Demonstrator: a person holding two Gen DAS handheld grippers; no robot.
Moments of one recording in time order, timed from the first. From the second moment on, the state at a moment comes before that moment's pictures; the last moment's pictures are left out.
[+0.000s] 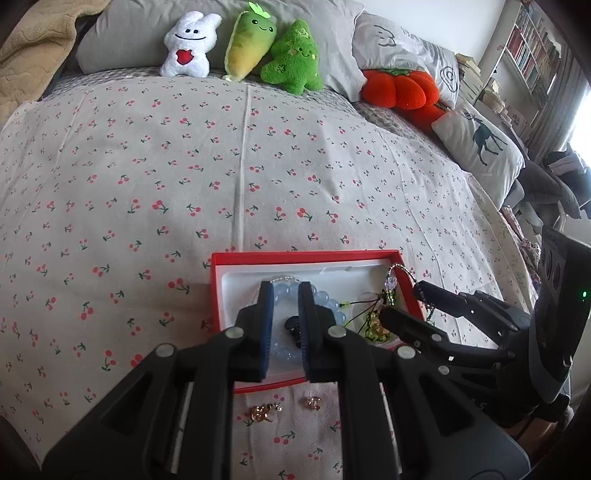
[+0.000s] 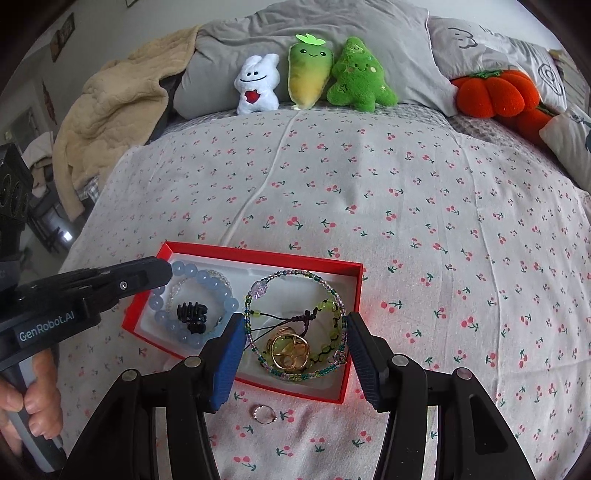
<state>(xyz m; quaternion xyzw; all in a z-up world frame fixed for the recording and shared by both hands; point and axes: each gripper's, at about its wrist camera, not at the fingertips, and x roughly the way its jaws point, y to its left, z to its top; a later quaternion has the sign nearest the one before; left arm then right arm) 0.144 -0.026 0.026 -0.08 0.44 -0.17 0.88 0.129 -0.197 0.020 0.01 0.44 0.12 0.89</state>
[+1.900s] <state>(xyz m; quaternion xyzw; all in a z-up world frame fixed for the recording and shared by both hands) 0.060 -0.003 -0.041 0.08 0.47 -0.18 0.86 0.047 -0.186 -0.021 -0.04 0.50 0.14 0.85</state>
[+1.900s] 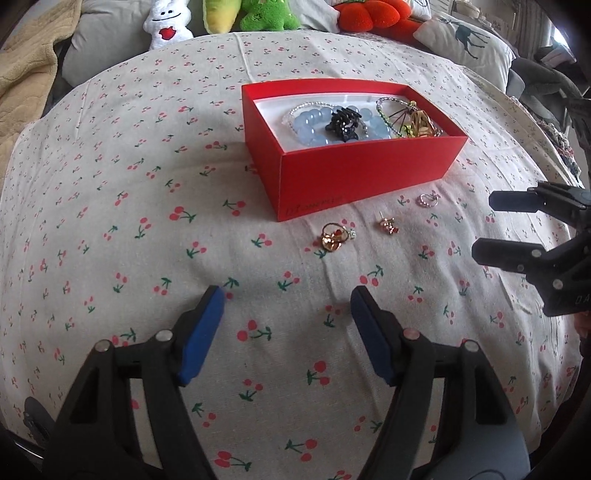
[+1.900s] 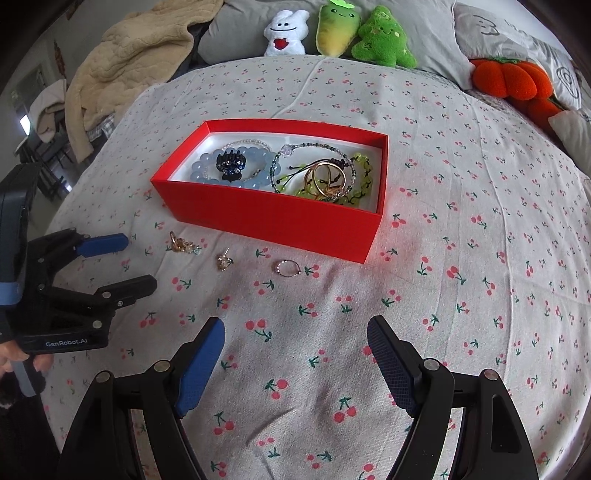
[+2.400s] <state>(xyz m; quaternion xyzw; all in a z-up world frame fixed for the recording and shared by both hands) 0.079 -0.016 -0.044 0.05 0.44 -0.23 0.87 0.053 -0.197 -0.033 -0.02 0.52 0.13 0.85</state>
